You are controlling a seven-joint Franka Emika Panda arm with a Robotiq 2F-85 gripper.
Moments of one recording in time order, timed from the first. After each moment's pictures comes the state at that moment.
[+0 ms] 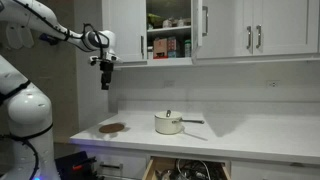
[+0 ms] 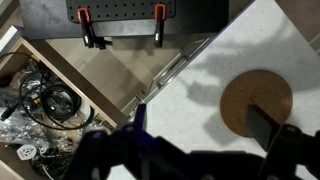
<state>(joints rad) 0.11 -0.63 0.22 -2.38 0.15 1.64 0.30</state>
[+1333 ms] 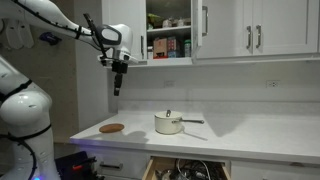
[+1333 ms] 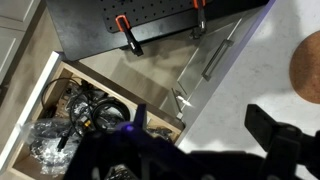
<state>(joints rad) -0.06 -0.63 -0.04 -2.44 0.01 1.65 0.19</state>
